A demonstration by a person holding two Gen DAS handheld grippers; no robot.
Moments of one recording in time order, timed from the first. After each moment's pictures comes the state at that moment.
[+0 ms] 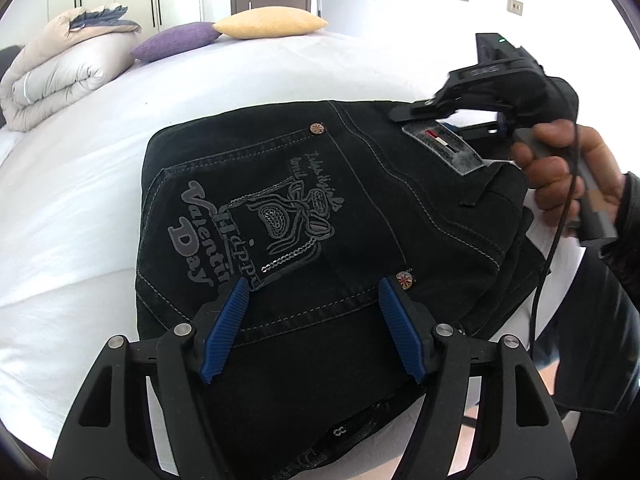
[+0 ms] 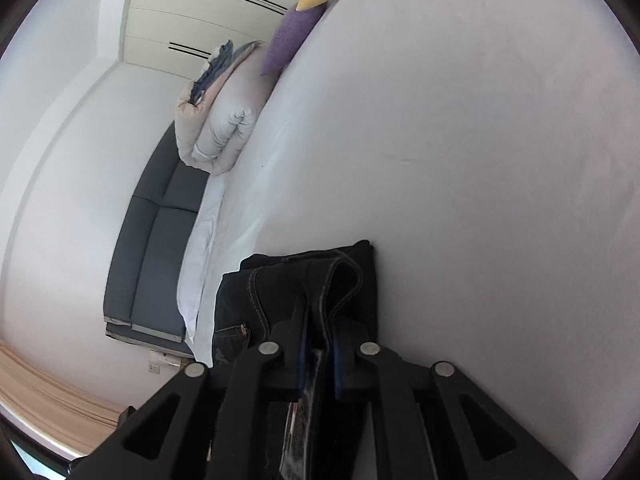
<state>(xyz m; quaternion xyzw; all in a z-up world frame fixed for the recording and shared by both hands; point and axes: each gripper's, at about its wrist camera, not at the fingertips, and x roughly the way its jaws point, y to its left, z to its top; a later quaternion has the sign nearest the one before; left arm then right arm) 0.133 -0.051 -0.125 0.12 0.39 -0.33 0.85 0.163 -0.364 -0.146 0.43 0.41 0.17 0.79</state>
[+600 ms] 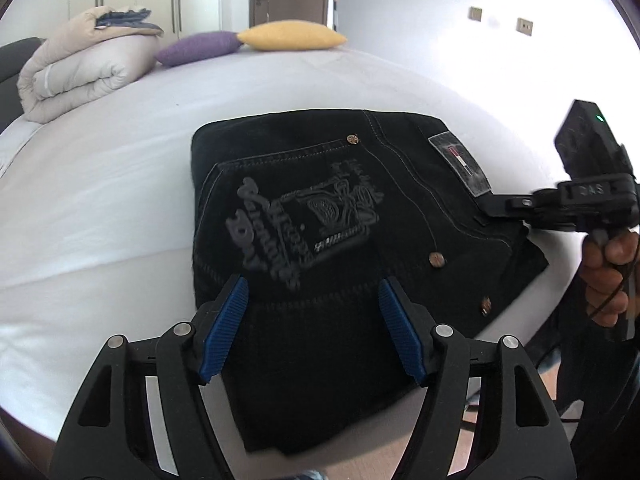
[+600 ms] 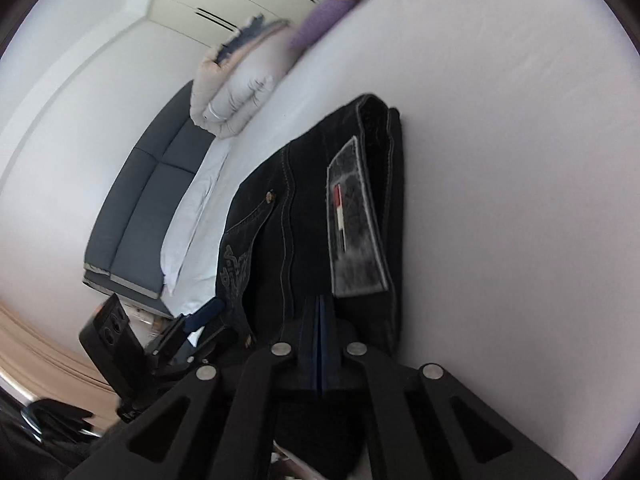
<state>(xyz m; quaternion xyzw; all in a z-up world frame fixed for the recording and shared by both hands) 0.119 -0.006 -0.118 0.10 0.37 -0.31 0.87 0.046 -0.331 -0.144 0.35 0.38 0.19 0.83</state>
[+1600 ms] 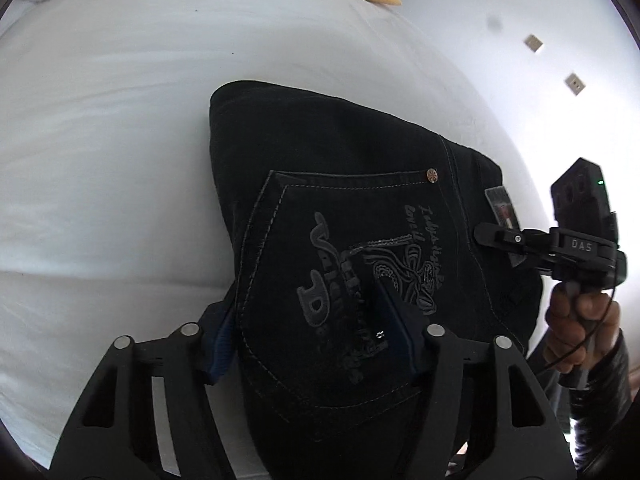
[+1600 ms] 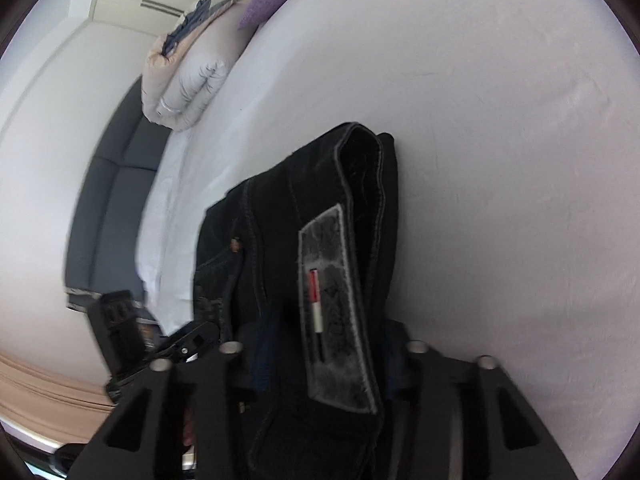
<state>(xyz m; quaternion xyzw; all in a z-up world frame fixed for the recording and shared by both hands) 0.213 0.035 -0.119 -0.02 0.54 -0.30 0.79 0.132 -0.324 -0.130 0.37 0.48 0.13 0.78</state>
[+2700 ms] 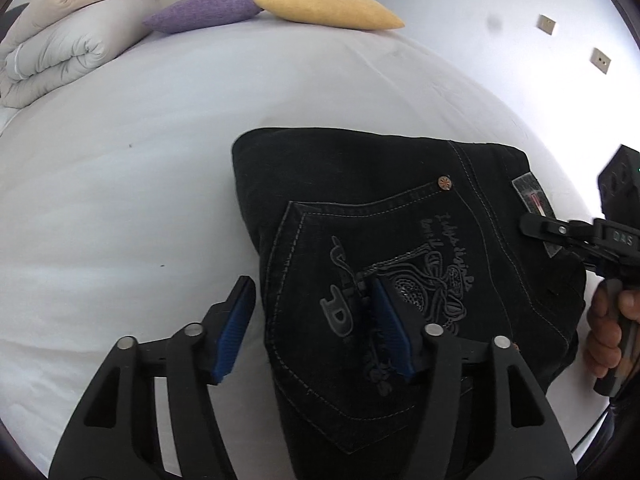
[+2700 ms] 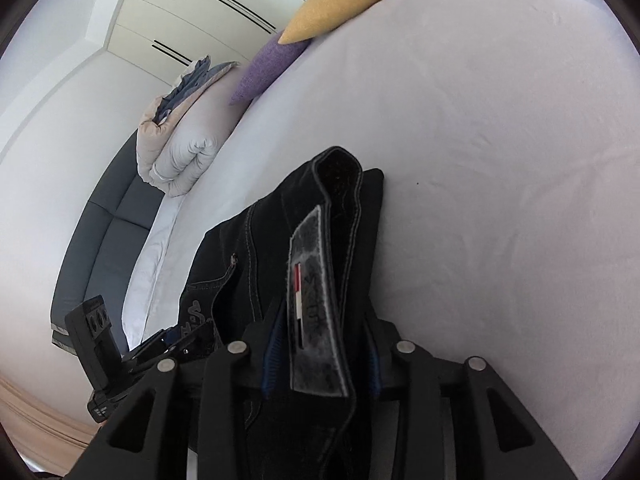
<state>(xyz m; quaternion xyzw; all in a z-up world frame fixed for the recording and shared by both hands) 0.332 -0.068 -0.105 0.08 0.45 -0.27 0.85 0.225 -0.458 -0.116 0.36 0.39 0.10 0.84</state>
